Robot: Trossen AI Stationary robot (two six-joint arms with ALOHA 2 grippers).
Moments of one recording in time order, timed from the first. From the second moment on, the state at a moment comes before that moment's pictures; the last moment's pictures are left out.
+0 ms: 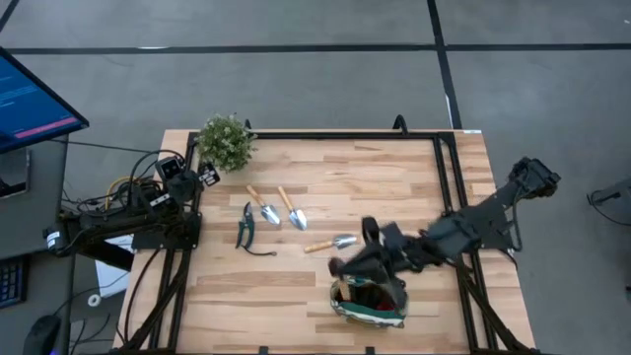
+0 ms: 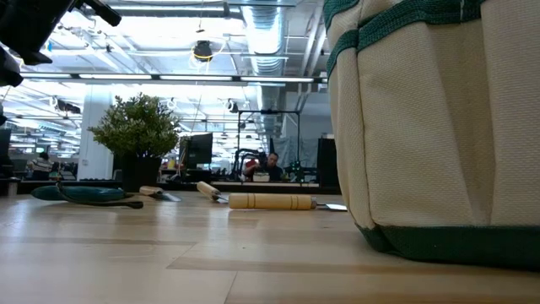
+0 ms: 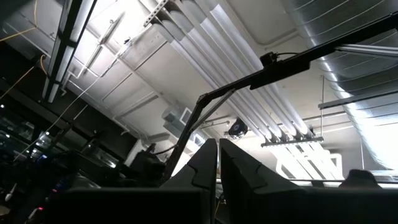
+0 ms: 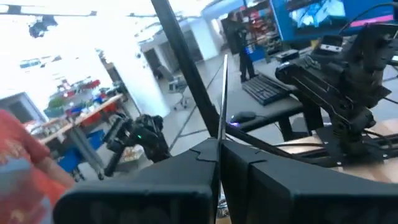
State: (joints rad) left arm 0.45 0.37 0.02 1.57 0.42 -1.19; right arm 0.62 1.40 1.32 0.12 0.37 0.41
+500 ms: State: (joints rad) left arm 0.45 0.38 0.02 1.57 0.42 -1.19; right arm 0.91 1.71 1.32 0.12 0.93 0.60
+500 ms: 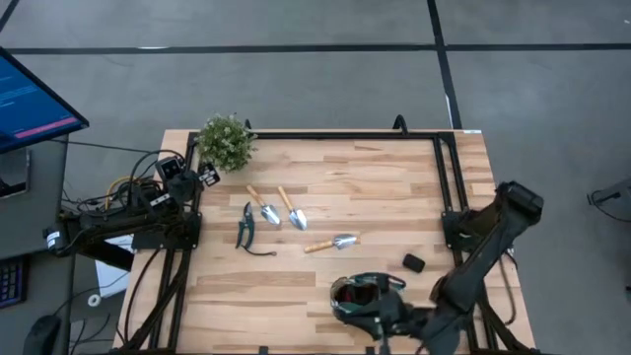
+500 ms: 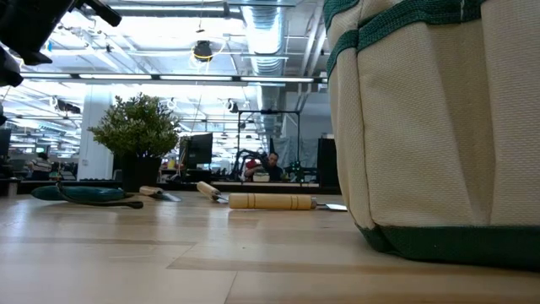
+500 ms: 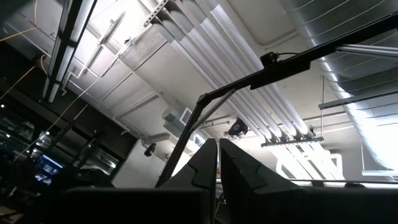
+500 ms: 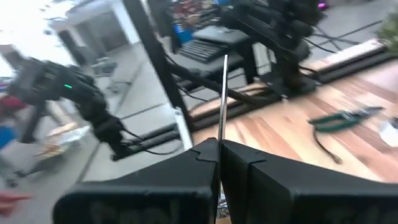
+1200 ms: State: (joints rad) left arm 0.45 0.55 0.02 1.57 0.42 -1.19; right arm 0.84 1.86 1.32 0.22 1.00 0.36
